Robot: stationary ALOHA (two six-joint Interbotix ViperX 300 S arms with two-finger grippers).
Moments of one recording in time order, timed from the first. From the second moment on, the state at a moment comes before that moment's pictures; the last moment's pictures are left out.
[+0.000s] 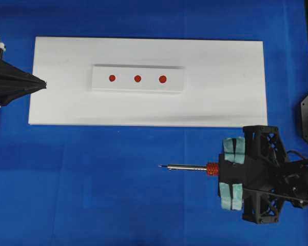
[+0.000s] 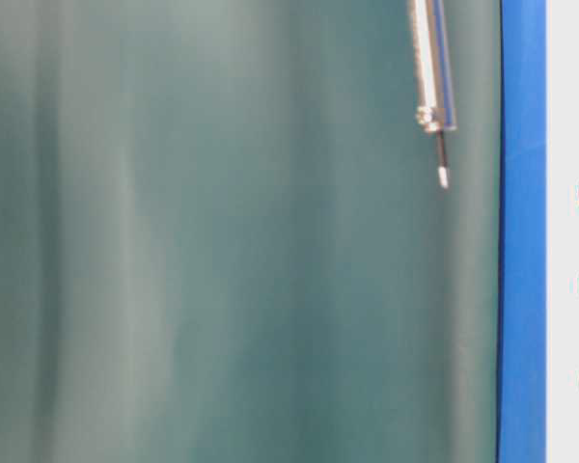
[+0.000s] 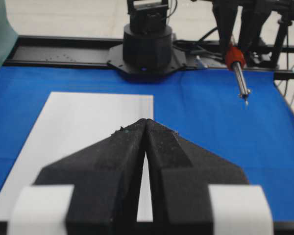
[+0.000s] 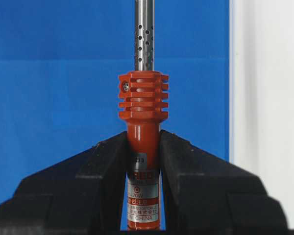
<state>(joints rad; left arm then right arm) 0.00 -0.97 1.22 0.00 -0.33 -0.02 0.55 -0.24 0.44 -0.37 1.03 0.88</state>
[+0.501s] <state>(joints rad) 0.00 -0.97 1.22 0.00 -0.33 -0.03 0.47 -0.11 0.36 -0.42 0.91 0.87</state>
